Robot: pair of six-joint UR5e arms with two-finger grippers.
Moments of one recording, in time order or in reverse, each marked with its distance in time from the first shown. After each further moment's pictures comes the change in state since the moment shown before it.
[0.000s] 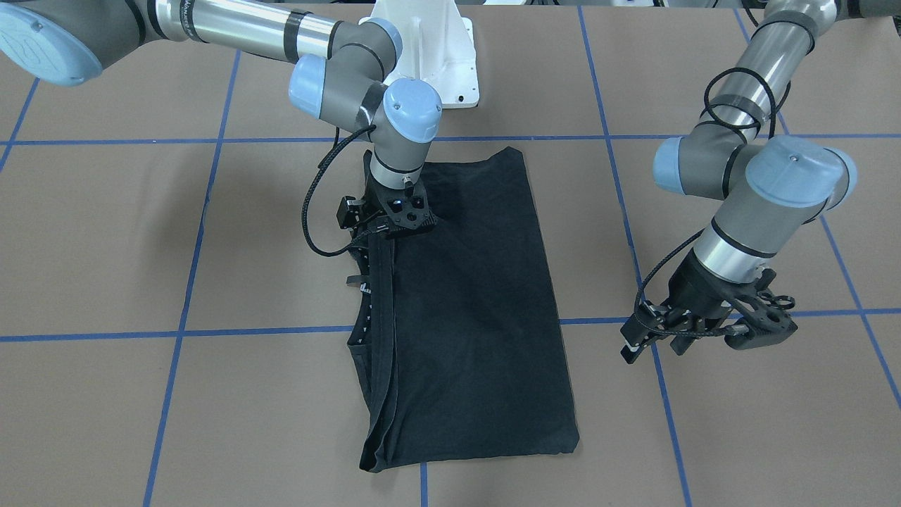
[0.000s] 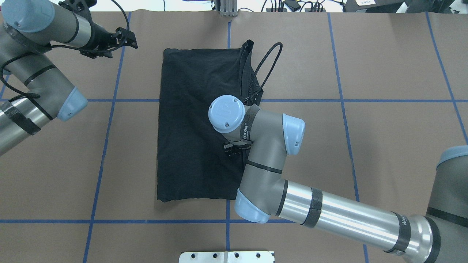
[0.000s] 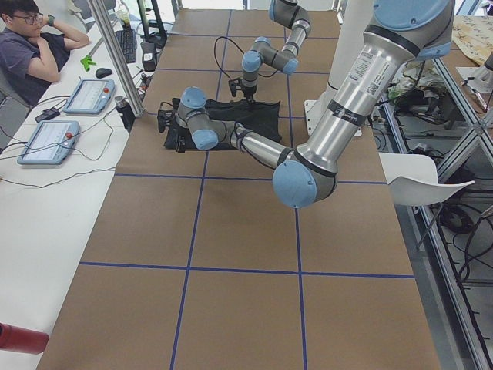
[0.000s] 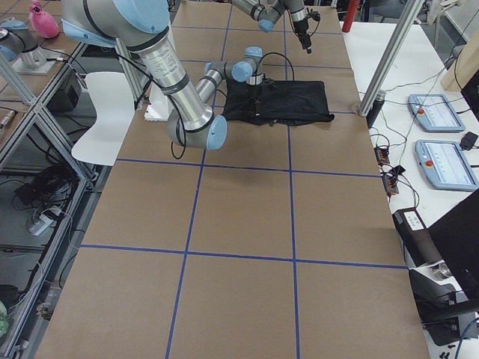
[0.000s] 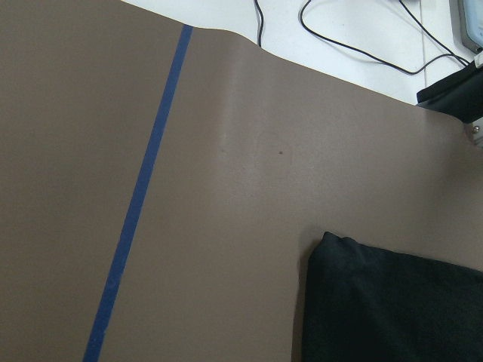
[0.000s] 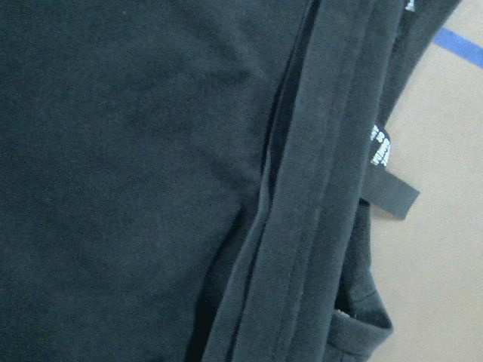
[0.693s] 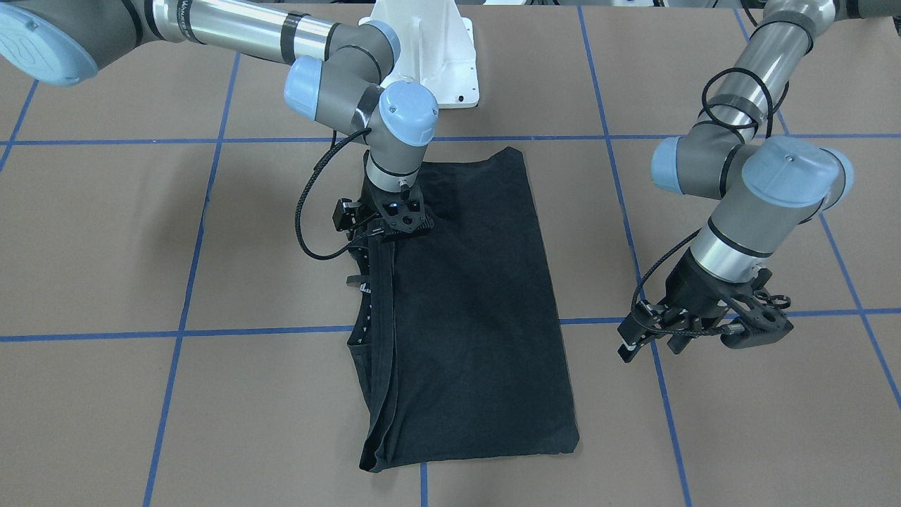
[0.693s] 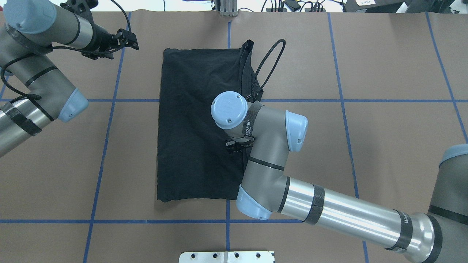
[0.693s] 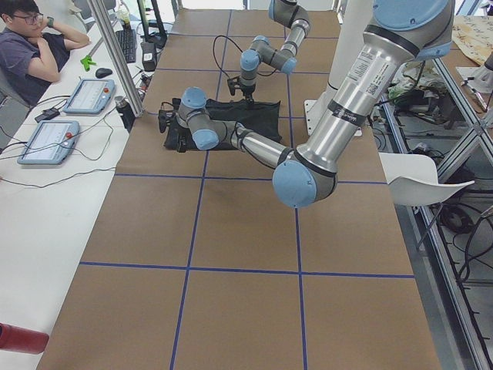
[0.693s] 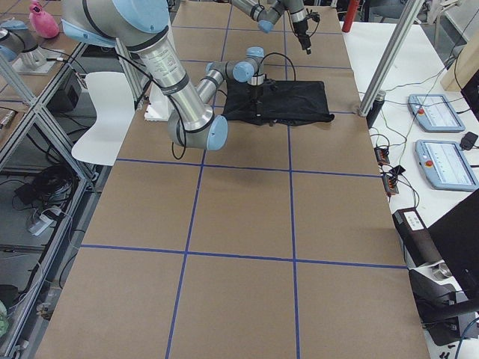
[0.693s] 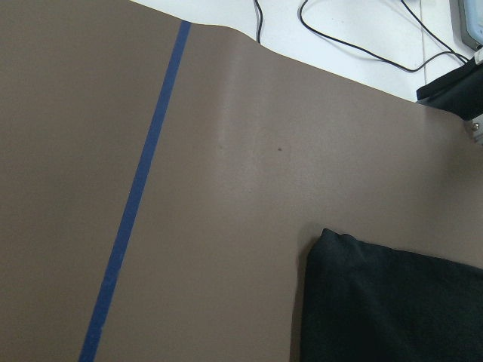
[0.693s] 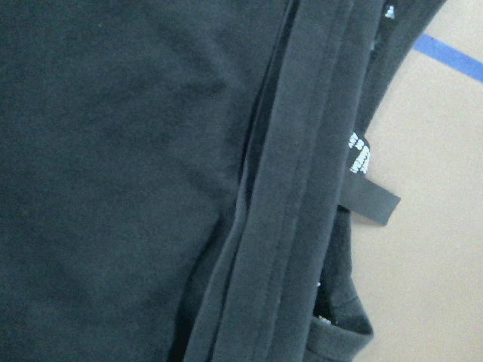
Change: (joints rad) left arm 0.005 0.000 0.000 0.000 0.001 -0.002; right arm 0.013 -0.005 0.006 -0.005 0.010 -0.002
